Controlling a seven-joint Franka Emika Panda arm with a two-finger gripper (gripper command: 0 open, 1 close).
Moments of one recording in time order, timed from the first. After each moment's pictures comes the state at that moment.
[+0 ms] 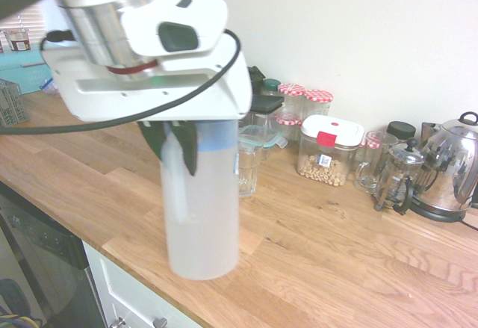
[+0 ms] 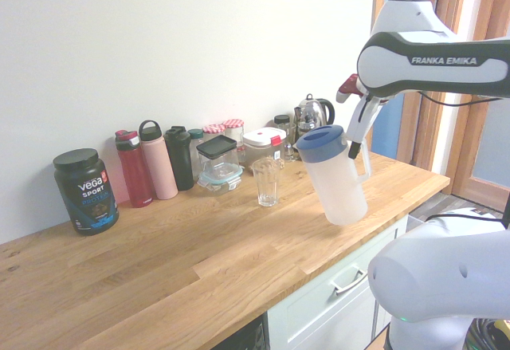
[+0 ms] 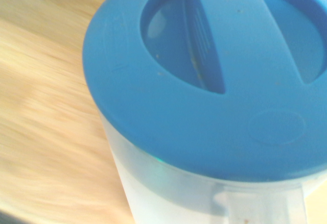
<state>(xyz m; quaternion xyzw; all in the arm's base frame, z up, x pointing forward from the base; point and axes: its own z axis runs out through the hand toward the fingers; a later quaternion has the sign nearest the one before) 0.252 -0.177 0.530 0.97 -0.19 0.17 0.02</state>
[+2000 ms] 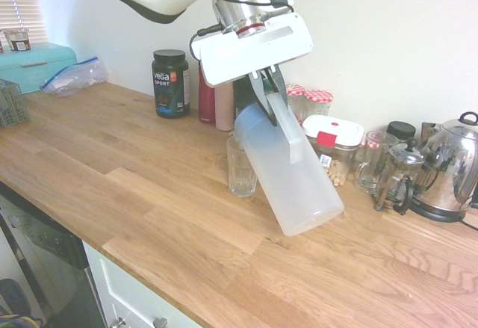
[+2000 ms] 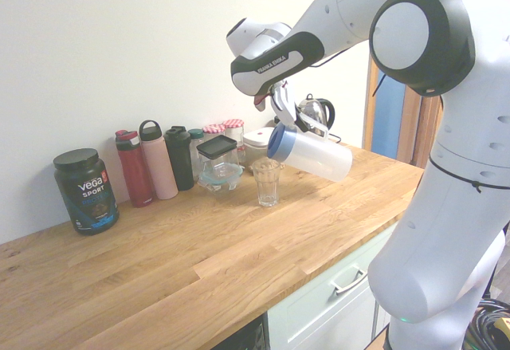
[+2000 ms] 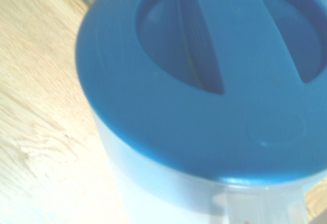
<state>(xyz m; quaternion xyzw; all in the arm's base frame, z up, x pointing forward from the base) 0.502 -0.114 0.538 0.95 -0.02 -0.05 0.31</state>
